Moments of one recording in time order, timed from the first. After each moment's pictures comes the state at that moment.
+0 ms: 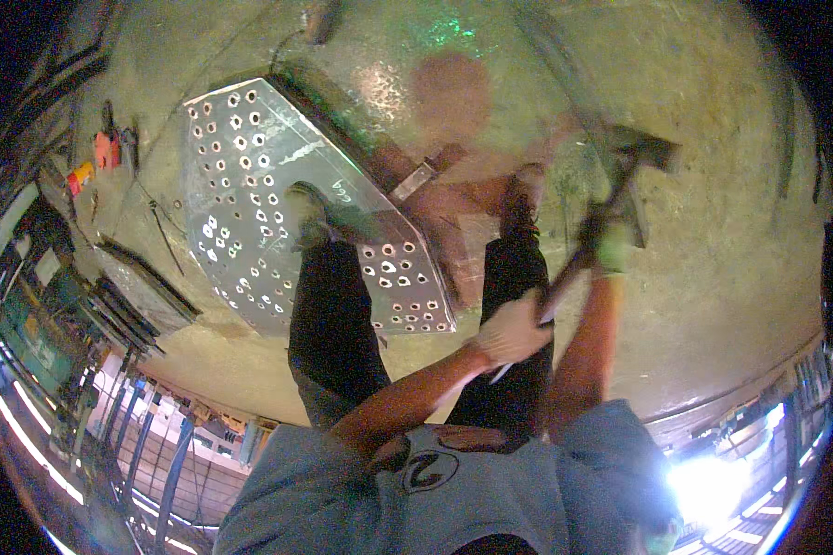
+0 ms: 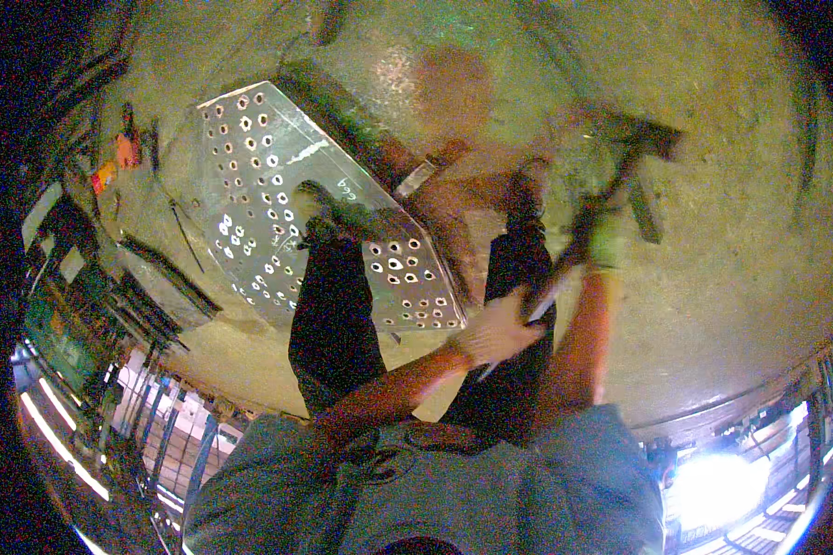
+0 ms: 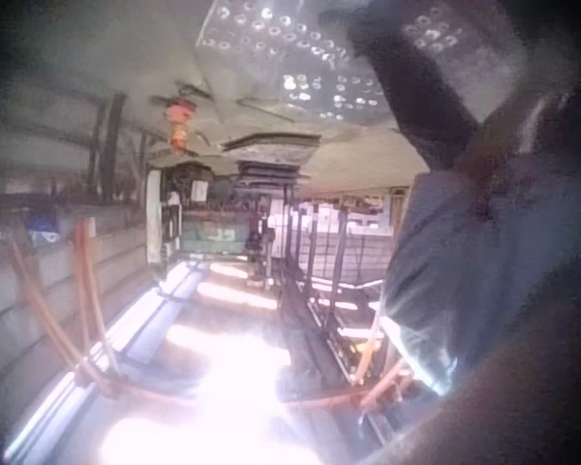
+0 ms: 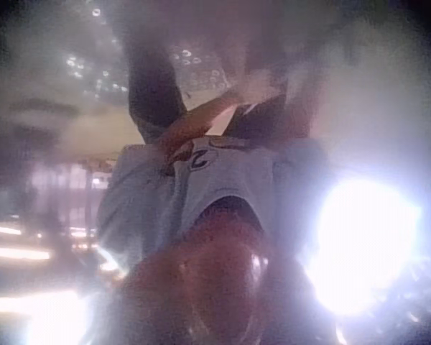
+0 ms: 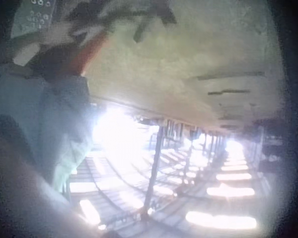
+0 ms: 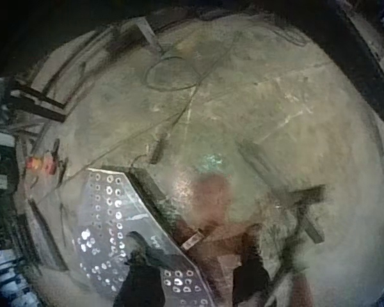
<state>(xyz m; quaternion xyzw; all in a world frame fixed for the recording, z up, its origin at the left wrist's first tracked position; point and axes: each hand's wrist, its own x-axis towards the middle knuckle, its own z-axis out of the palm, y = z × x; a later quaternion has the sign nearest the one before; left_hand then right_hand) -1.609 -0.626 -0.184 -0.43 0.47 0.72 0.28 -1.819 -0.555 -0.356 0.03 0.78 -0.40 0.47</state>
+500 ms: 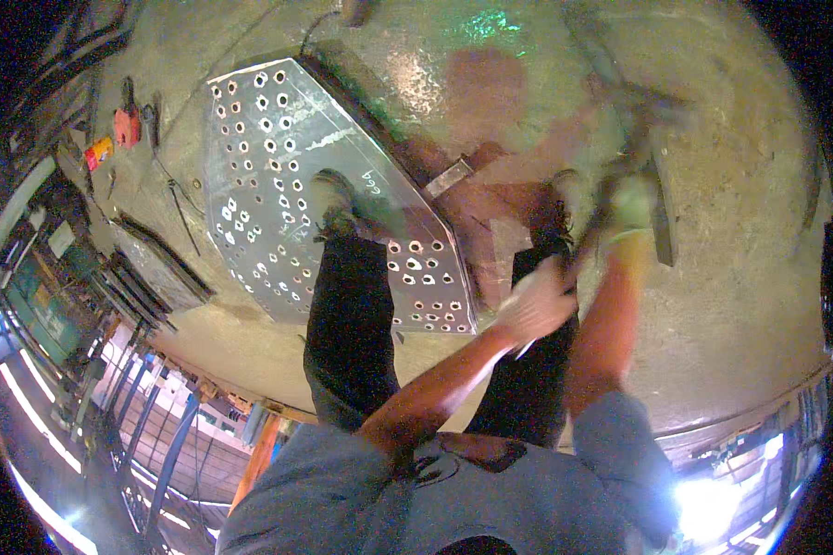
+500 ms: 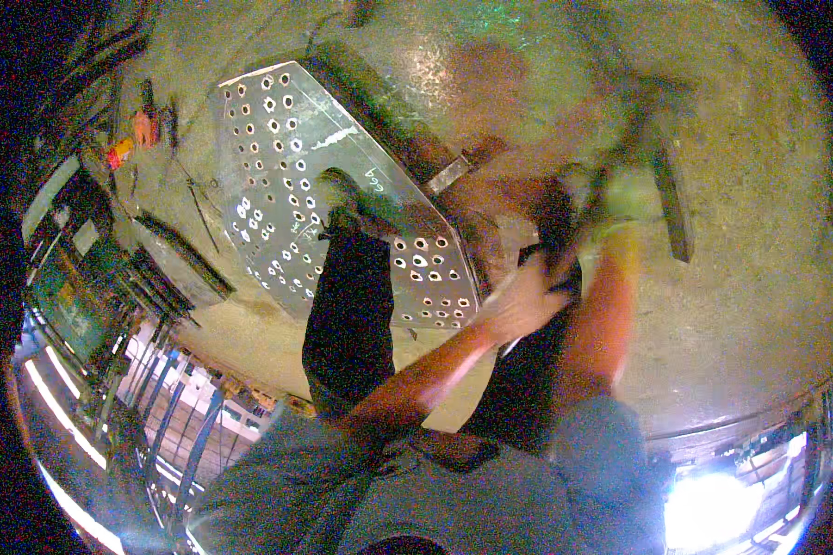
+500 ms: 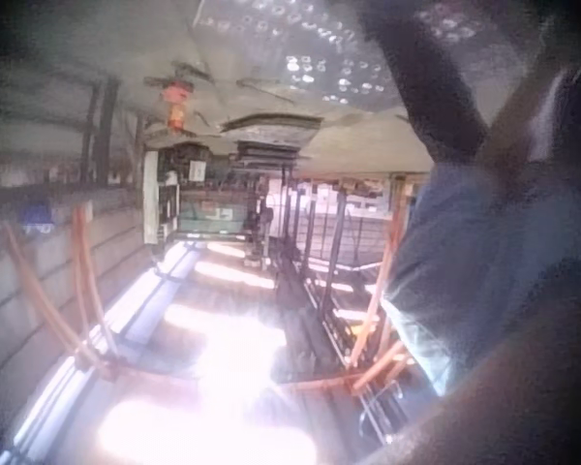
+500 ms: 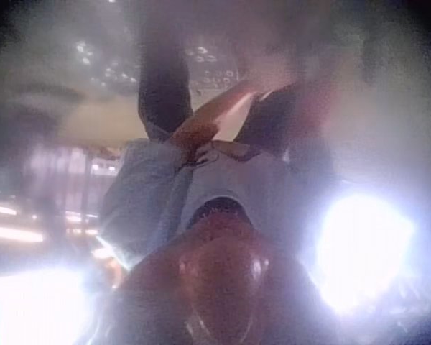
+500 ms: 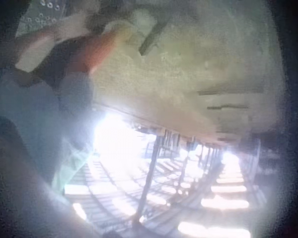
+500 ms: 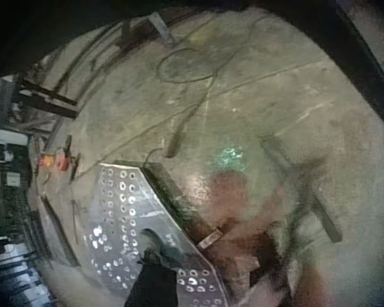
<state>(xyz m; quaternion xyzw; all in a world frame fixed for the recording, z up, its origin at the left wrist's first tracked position) -1.597 -0.642 -0.234 -0.55 0.50 0.65 0.15 -1.800 -0.674 -0.376 -0.20 0.84 -0.35 0.37</state>
